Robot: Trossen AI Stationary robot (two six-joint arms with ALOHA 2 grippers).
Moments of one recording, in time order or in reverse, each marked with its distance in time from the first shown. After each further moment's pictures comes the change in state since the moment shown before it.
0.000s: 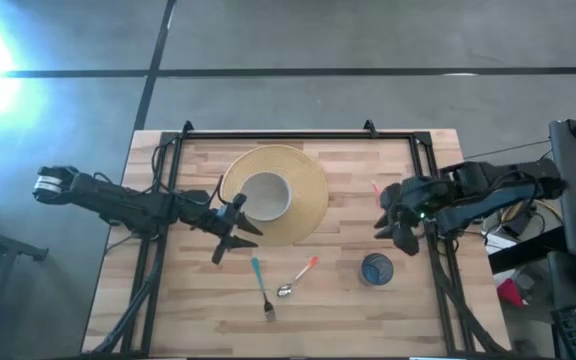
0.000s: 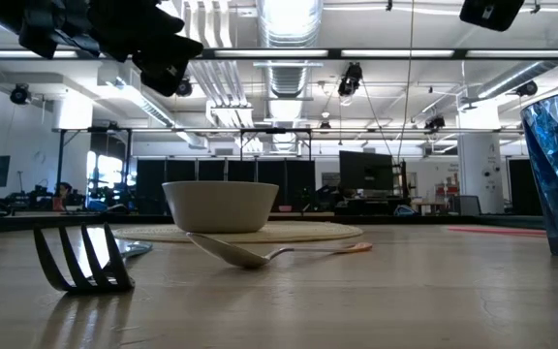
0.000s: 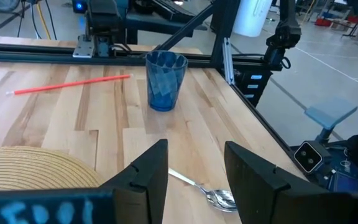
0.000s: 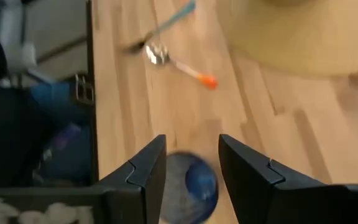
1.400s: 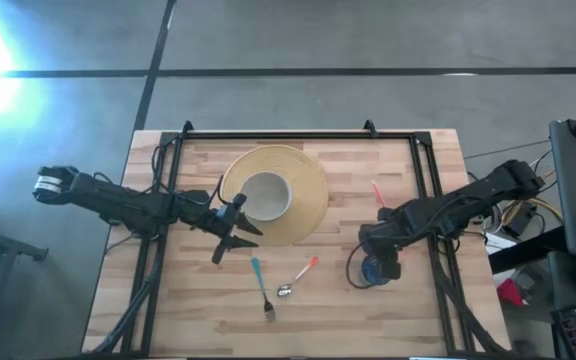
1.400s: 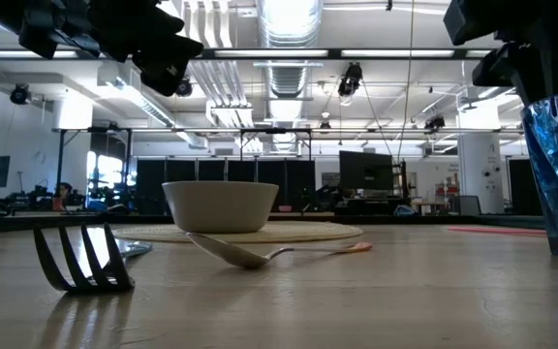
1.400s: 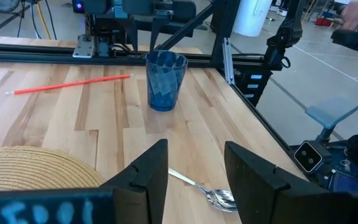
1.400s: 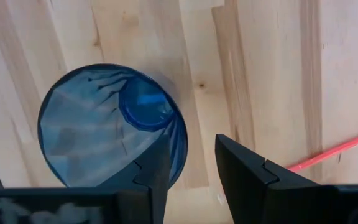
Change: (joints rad) left arm 0.000 0.000 0.000 0.000 0.000 0.001; right arm 0.133 0.322 -0.121 -0.107 0.061 0.005
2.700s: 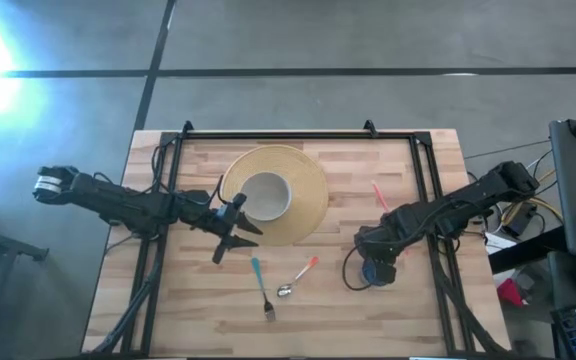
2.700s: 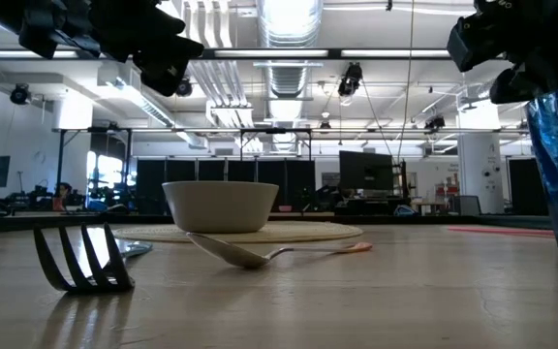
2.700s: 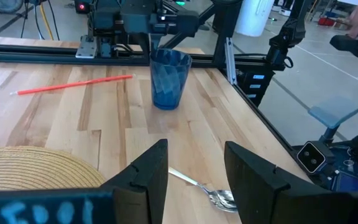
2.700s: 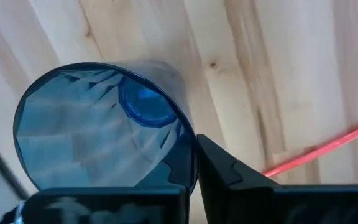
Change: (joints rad) left arm 0.000 0.000 0.000 0.000 -0.009 0.004; right arm -0.003 0.048 -0.036 0.027 -0.087 0.149
